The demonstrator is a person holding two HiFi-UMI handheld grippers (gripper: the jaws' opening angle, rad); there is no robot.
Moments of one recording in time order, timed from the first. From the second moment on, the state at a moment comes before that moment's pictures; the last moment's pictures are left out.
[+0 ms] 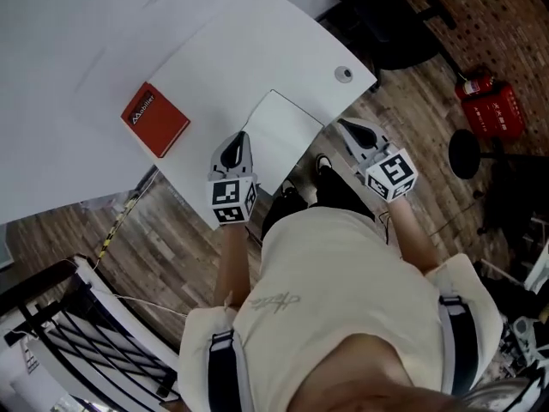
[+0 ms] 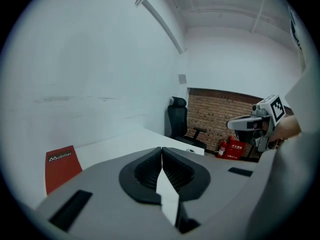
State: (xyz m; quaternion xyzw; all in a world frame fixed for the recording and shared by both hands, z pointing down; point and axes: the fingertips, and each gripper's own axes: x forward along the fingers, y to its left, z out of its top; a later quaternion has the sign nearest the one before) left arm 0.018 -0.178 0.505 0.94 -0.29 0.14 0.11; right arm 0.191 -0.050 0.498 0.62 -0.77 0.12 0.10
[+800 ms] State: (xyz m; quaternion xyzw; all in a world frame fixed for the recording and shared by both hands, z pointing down) left arm -0.004 -0.175 0.486 0.83 -0.51 0.18 0.12; right arm 0.205 -0.166 0.494 0.40 -0.91 0.08 0.08
